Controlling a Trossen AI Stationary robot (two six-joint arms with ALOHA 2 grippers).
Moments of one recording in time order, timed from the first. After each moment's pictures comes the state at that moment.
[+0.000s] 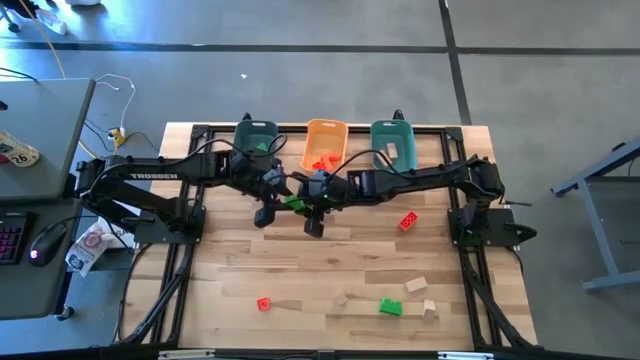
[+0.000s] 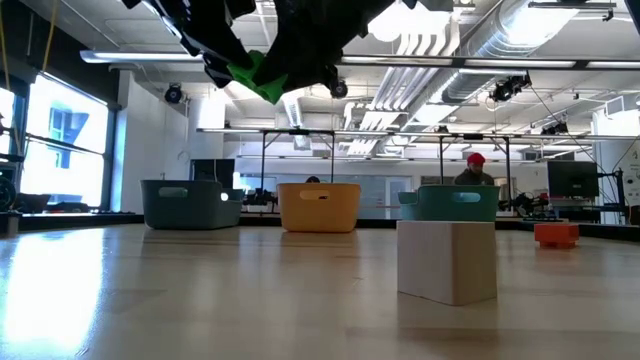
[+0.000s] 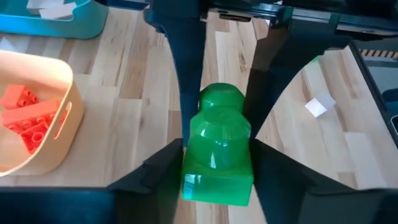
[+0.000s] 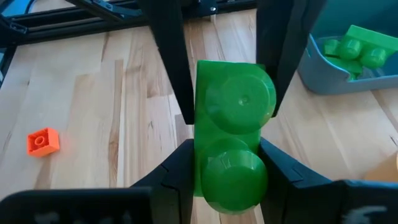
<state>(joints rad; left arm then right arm) 0.26 1.22 0.96 -0.48 0.21 0.04 0.02 1.88 1.55 -0.36 0.05 0.15</state>
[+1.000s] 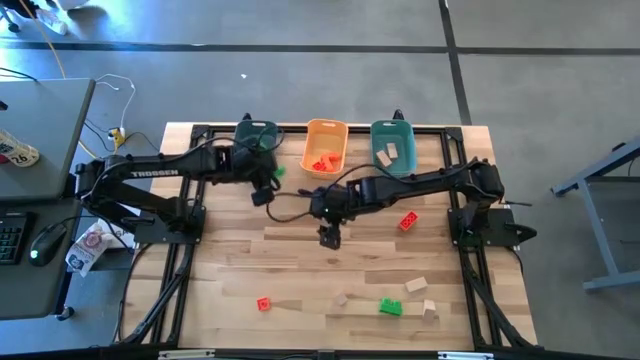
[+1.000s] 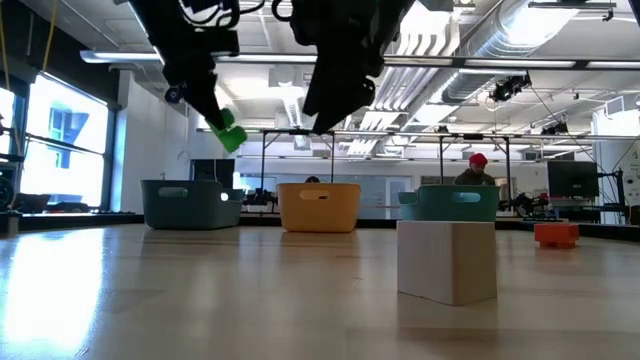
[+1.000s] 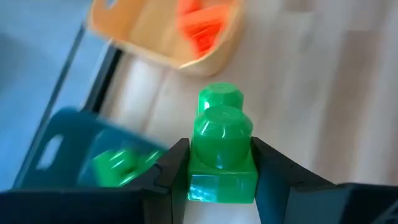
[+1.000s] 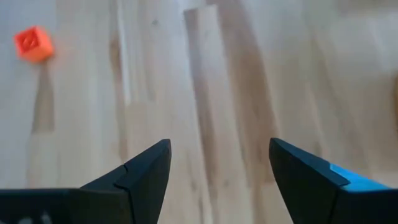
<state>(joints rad) 0.34 1.22 0.96 -0.72 -0.32 0.08 0.07 1.88 1.55 -0.68 0.01 0.22</state>
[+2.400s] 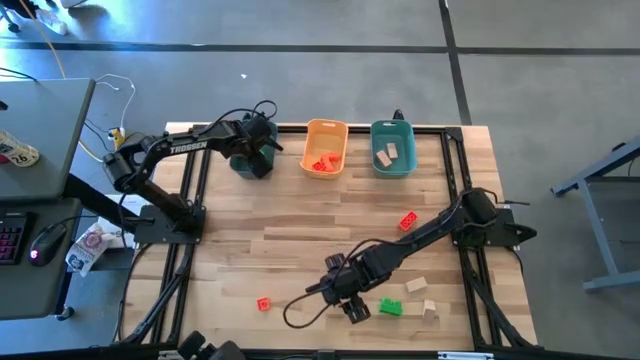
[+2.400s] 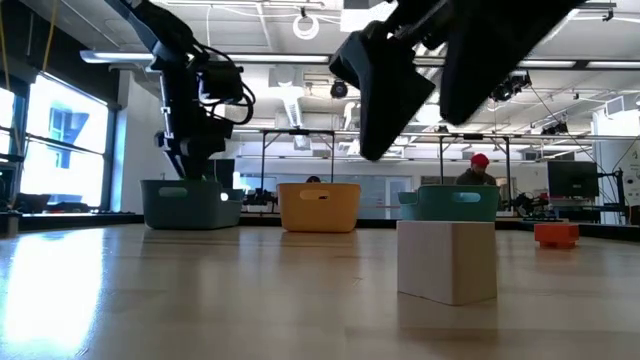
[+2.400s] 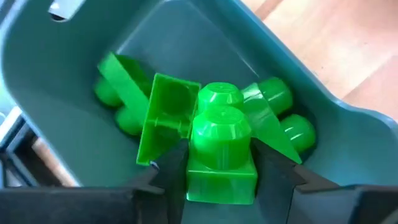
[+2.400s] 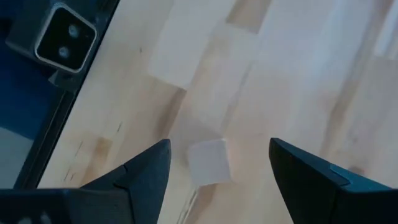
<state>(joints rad) 0.80 1.51 0.96 -0.75 -0.24 -0.02 0.46 2.01 1.55 -0.64 -0.08 0.07</state>
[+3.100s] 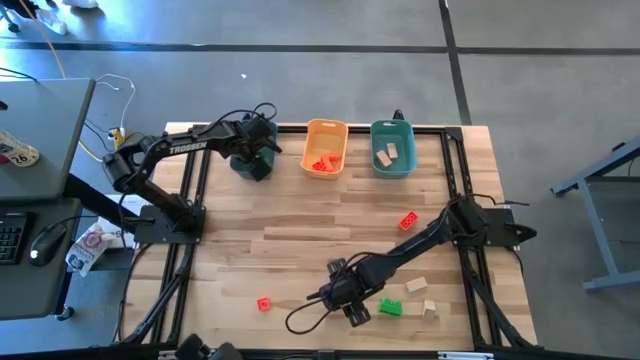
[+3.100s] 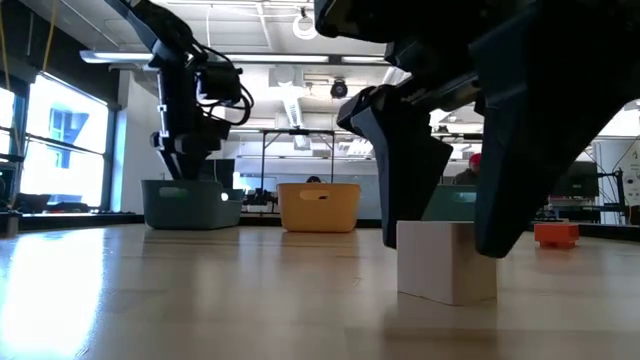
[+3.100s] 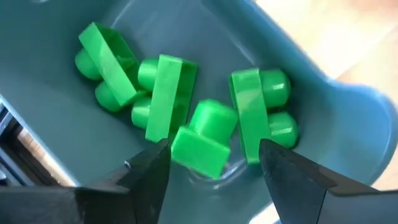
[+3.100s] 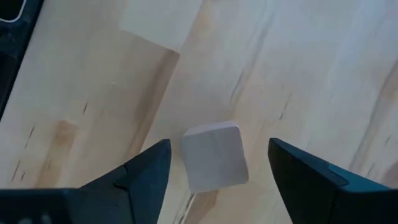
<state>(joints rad) 0.80 1.50 0.96 -0.80 -0.21 -0.03 0.48 2.12 1.55 -0.65 -0.04 0.08</state>
